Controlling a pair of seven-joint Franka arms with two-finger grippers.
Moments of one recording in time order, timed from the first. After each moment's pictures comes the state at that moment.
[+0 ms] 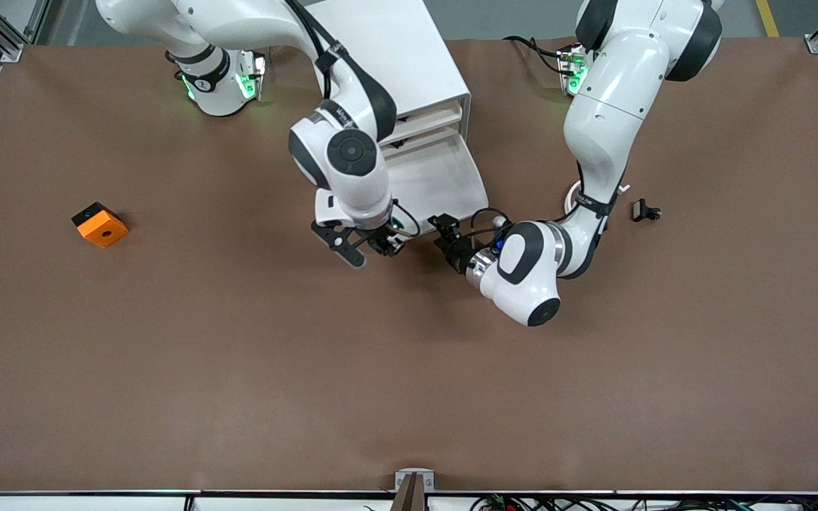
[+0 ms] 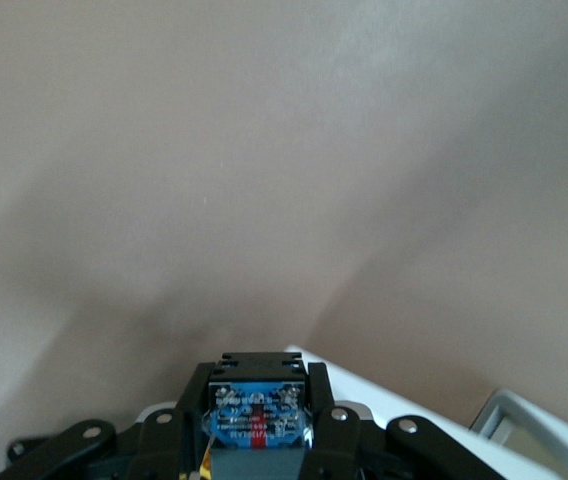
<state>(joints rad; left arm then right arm) -0.48 0.91 -0.02 -1.36 -0.87 1.66 -2.22 0.75 0.52 -0.01 -1.61 0.02 2.16 1.48</state>
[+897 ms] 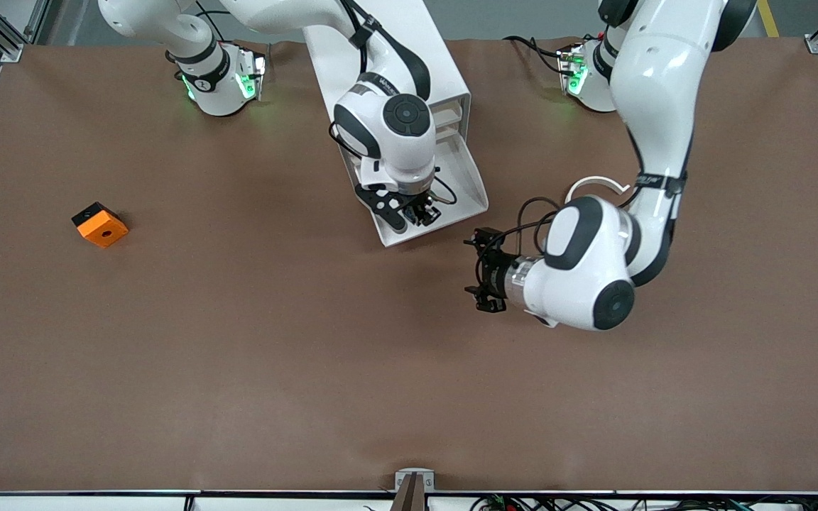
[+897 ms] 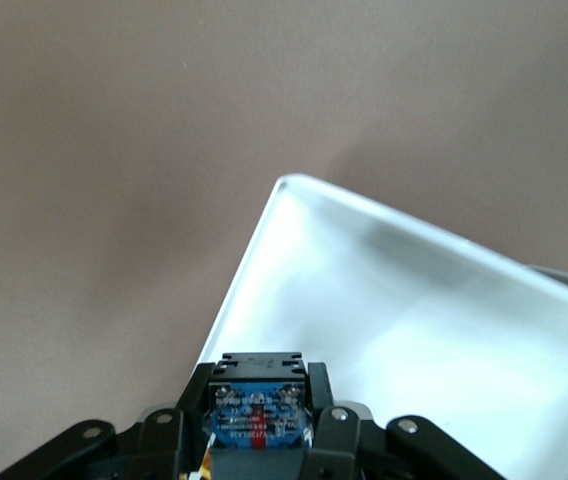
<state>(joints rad) -0.44 0.72 0.05 -1.17 -0.61 1.65 -1.94 0.89 0.57 -0.01 -1.60 0.02 2.17 1.65</state>
